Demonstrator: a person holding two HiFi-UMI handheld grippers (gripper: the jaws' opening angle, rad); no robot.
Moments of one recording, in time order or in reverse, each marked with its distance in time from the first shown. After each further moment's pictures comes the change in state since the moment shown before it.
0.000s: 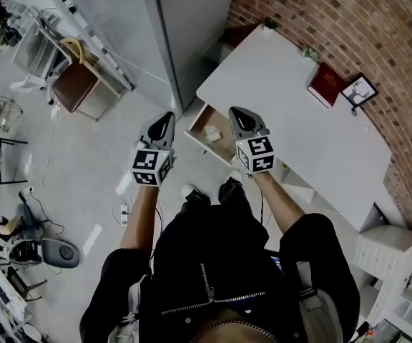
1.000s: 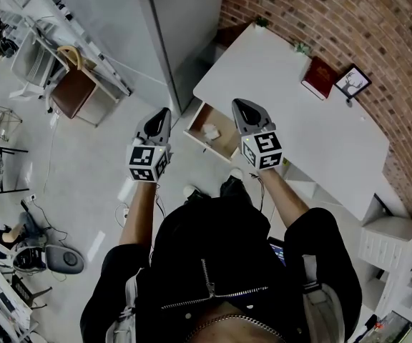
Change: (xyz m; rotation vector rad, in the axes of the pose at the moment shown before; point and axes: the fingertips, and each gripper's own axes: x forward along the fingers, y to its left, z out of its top) left arm -0.008 -0.001 0.020 0.028 -0.035 -0.017; right arm -0.035 -0.005 0.047 -0.009 -0.113 -0.034
